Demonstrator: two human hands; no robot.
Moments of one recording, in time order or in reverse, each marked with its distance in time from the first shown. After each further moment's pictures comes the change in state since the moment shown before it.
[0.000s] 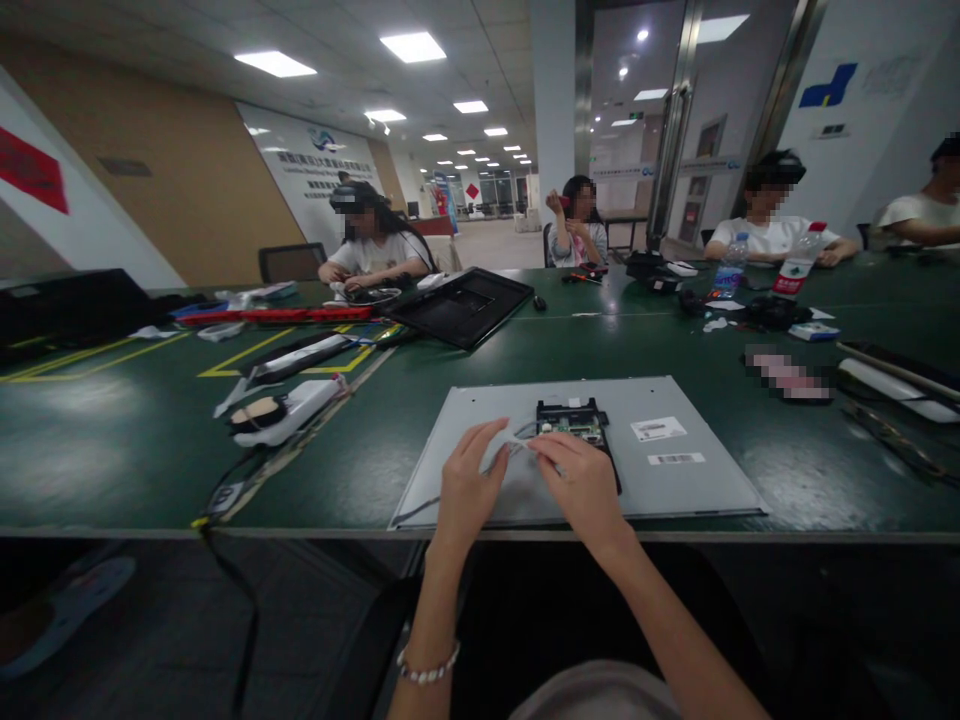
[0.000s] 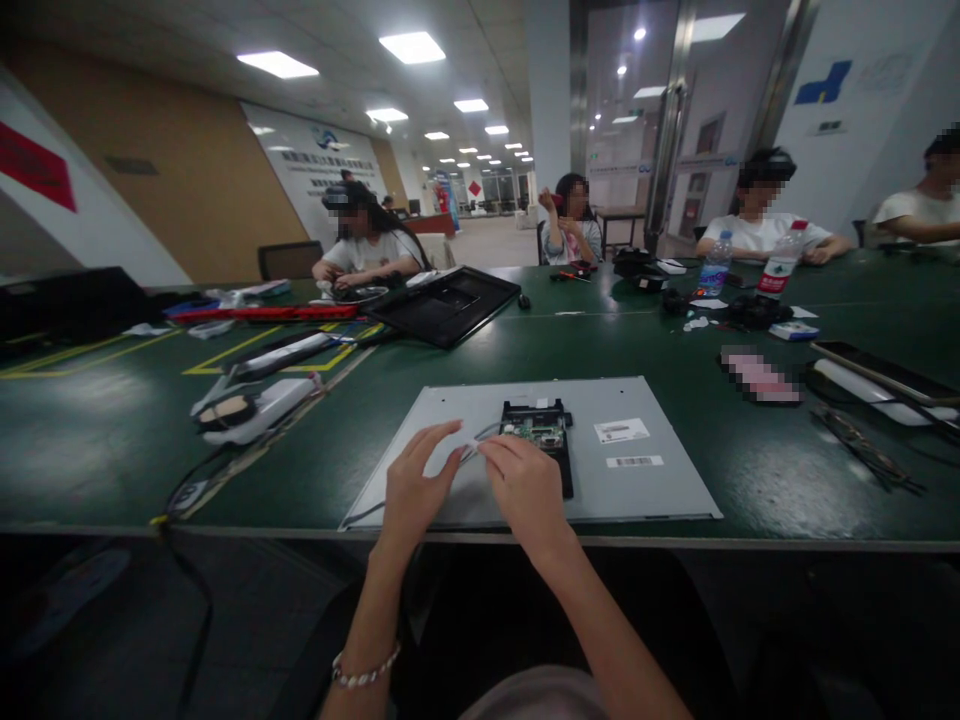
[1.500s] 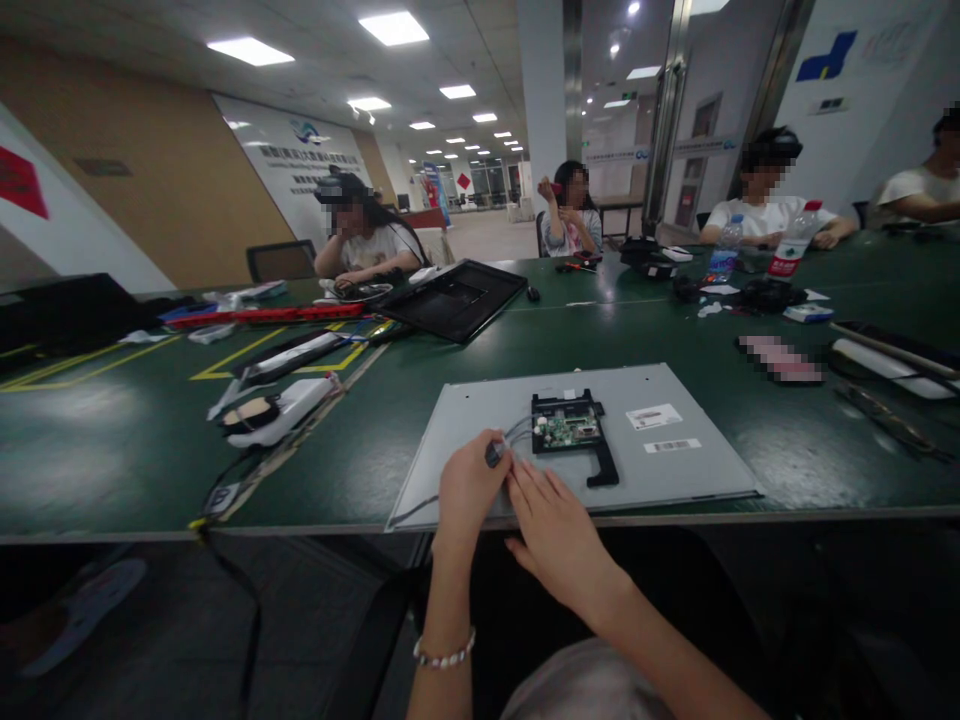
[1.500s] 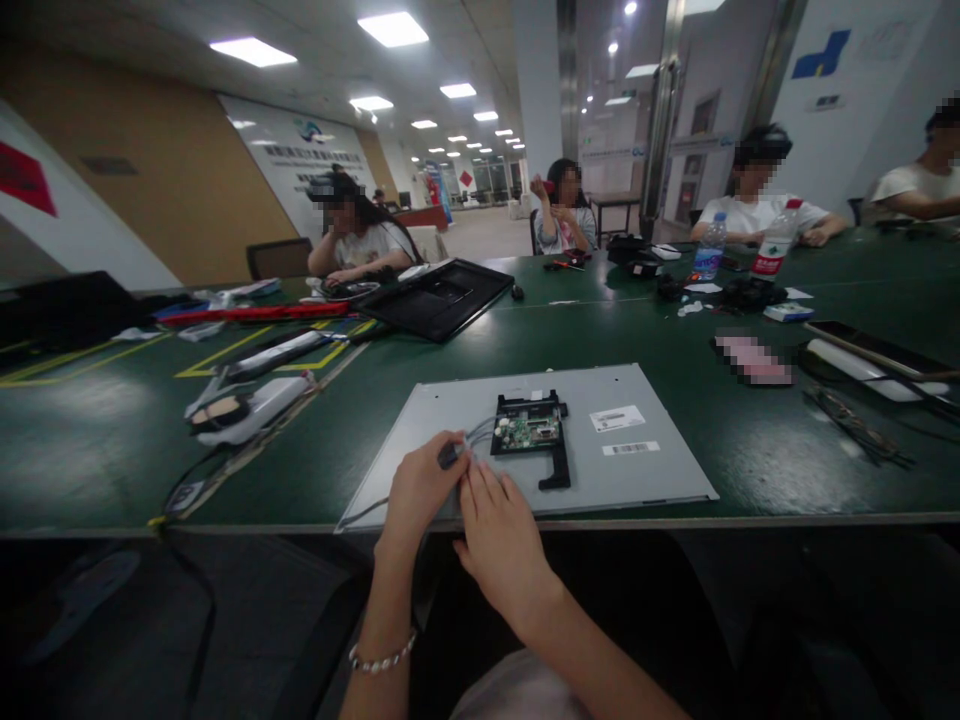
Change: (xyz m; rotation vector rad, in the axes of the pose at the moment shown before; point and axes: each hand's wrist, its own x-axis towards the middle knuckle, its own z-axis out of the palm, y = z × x) left_hand -0.004 0.002 0.010 0.286 -0.348 -0.377; right_hand -0.050 -0.028 0.011 -0.331 -0.492 -0.079
